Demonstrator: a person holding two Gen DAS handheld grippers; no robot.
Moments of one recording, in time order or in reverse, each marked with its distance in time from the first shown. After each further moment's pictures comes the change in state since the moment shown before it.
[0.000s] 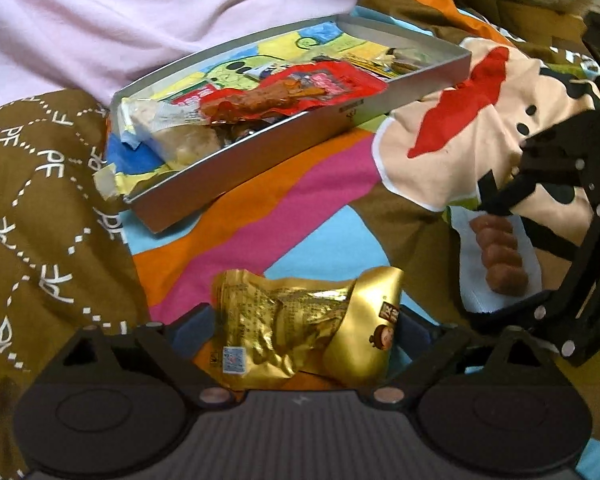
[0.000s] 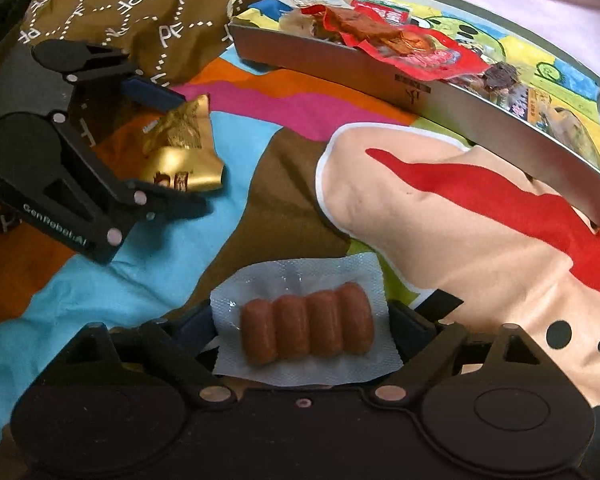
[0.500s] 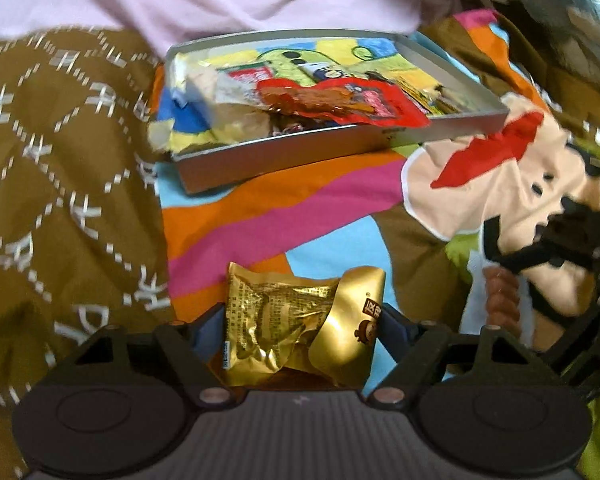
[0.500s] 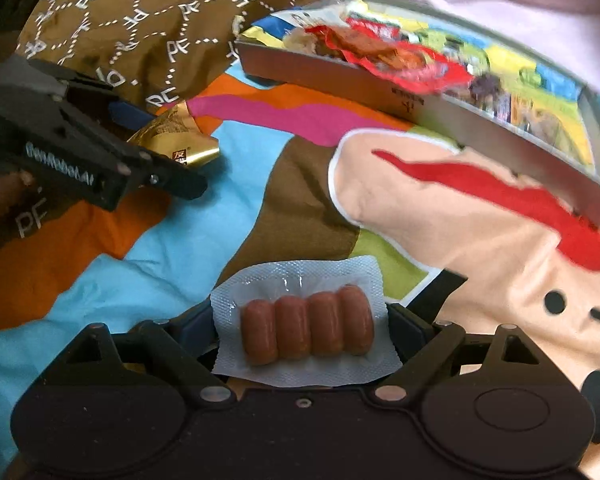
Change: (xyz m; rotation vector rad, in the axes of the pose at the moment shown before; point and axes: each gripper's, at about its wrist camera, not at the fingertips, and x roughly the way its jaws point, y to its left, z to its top) left arm -0.020 0.023 -0.003 -0.290 0.033 -0.065; right arm -0.018 0.014 -0.008 0.003 -0.052 -0.044
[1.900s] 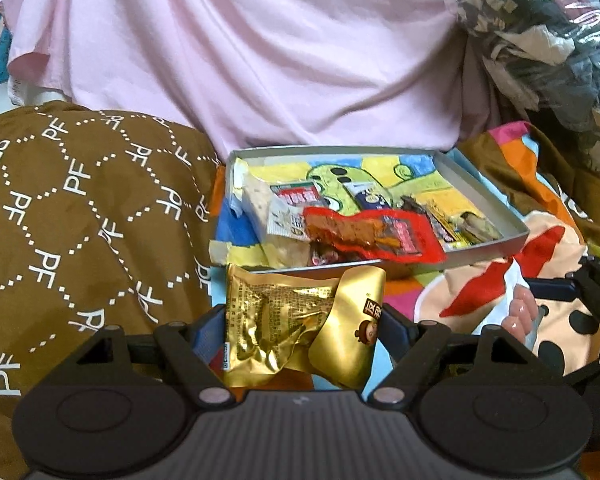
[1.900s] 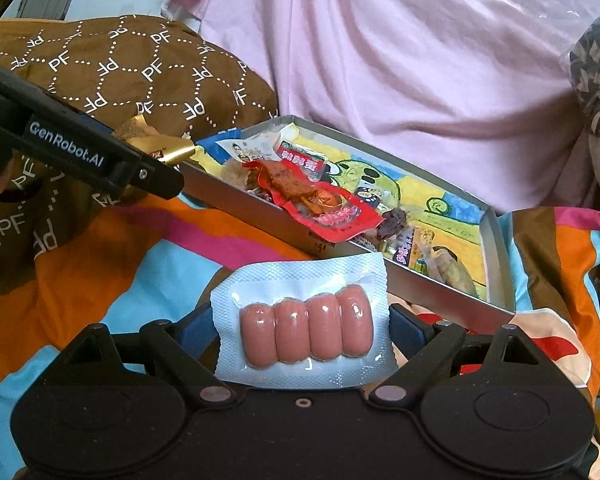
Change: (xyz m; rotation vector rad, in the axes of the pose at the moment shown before) left arm -0.040 -0.014 0.017 -0.088 -0.308 0.154; right arm -0.033 0.008 0.014 -0.049 -0.334 -0.296
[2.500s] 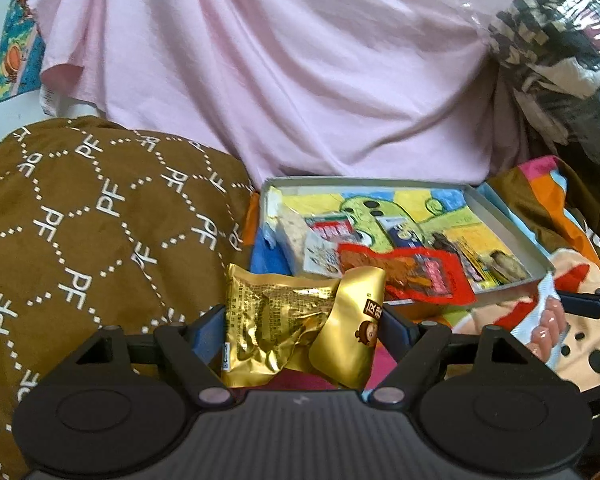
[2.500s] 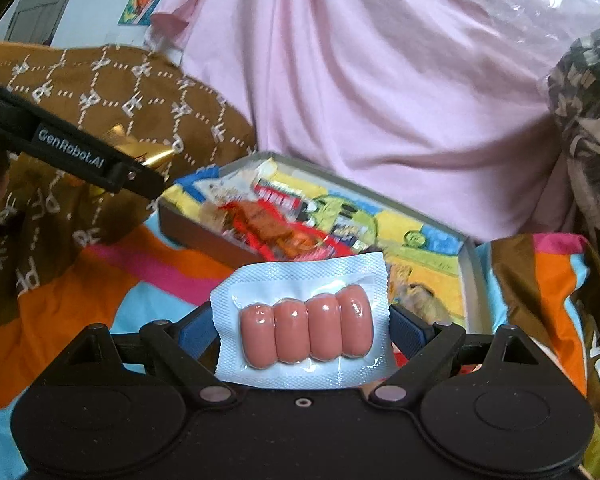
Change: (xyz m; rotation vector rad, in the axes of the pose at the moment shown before) left arm -0.002 0.012 0.013 -0.054 -0.073 0.079; right arm -0.005 -0.008 0.015 0.023 -0.101 -0.060
